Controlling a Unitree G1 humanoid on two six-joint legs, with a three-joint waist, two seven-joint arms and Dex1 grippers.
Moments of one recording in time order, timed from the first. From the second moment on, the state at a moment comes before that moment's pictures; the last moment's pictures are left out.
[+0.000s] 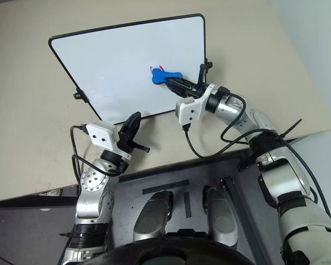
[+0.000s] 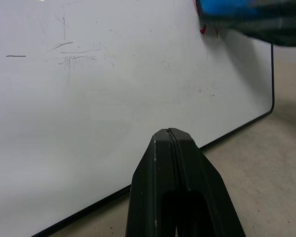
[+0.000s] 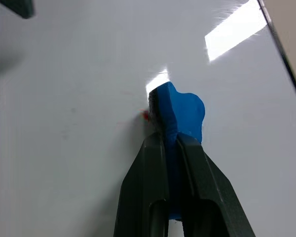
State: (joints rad) left arm 0.08 0.18 0.03 -0.19 -0.19 -0.06 -0.35; right arm -0.82 -0.39 0.42 0.65 -0.60 -0.80 0.20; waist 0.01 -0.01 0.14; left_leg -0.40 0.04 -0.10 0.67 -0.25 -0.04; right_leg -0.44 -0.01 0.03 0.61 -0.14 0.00
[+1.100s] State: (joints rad) left arm 0.06 0.19 0.03 -0.19 -0.20 -0.06 -0.35; right arm -0.77 -0.40 0.45 0.67 -0.66 -0.80 0.11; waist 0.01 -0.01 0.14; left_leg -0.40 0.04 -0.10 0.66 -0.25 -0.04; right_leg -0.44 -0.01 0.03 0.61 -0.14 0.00
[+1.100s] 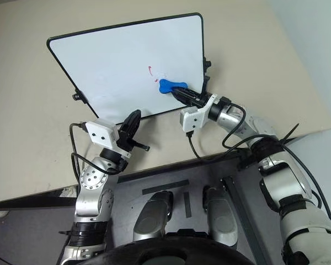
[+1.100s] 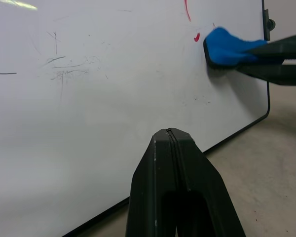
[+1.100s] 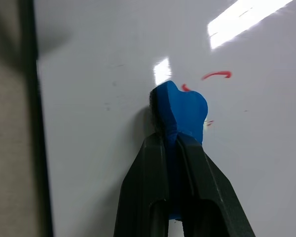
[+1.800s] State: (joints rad) left arm 0.06 0.20 0.03 -0.19 -0.20 -0.06 -0.37; right arm -0.81 -0.41 0.44 0.59 -0.71 -0.73 -0.03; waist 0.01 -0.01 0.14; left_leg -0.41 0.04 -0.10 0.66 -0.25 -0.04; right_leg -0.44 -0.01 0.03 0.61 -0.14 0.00
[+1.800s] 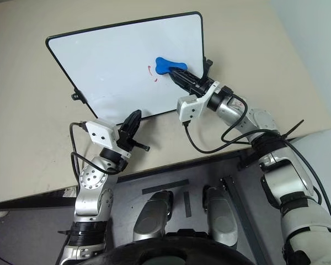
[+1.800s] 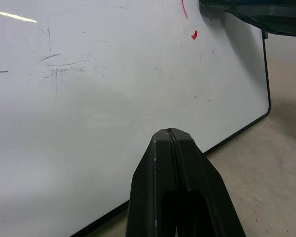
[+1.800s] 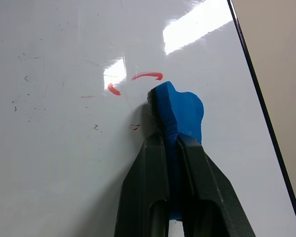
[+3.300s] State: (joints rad) left arm 0.06 0.20 0.03 -0.19 -0.20 -0.05 -0.37; right arm -0.77 -0.37 0.47 0.56 -0.64 -0.76 0.15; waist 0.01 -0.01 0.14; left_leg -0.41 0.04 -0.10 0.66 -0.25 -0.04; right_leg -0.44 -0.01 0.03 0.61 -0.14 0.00
